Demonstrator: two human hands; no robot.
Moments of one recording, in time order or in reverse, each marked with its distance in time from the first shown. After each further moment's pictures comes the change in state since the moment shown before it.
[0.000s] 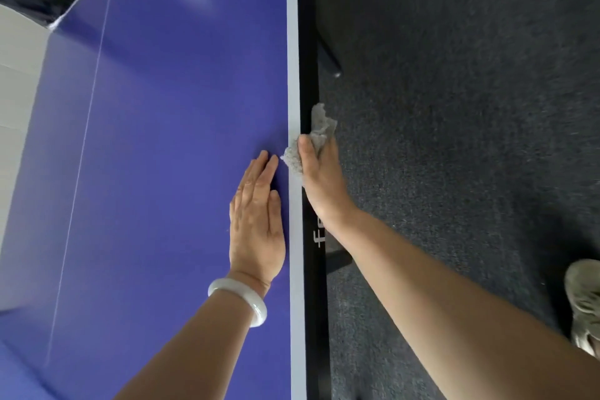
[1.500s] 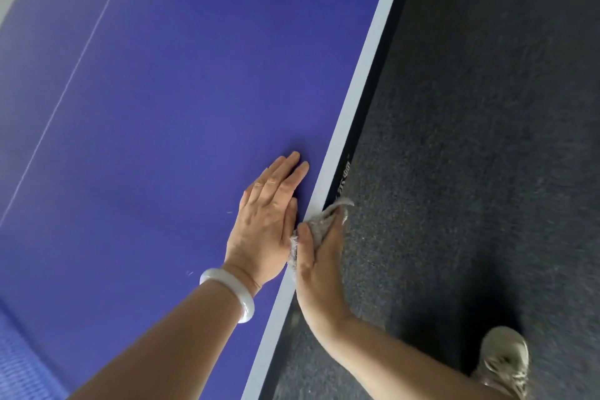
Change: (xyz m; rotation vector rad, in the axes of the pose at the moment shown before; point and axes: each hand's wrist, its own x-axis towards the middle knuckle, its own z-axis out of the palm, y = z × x) left_hand 0.003 0.003 -0.003 0.034 -0.054 -0.051; right_hand -0.092 0.019 0.003 -0.169 -0.083 0.123
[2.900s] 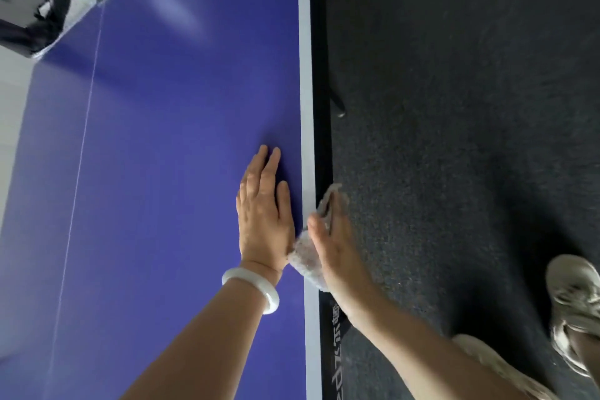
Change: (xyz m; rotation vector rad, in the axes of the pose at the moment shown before) left_hand 0.231 0.031 -0.003 -0.030 0.068 -0.048; right_hand 0.185 -0.098 -0.049 0.086 -0.013 0.084
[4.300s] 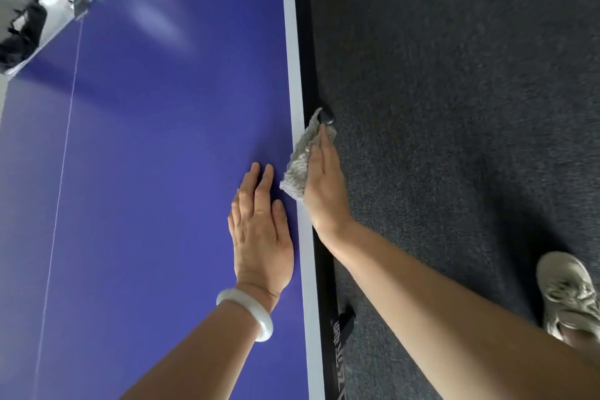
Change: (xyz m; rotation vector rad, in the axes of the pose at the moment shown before) left_hand 0.008 -0.001 0.003 0.113 -0.005 0.003; right_hand 0.102 -0.043 0.005 0.027 0.279 -0.223
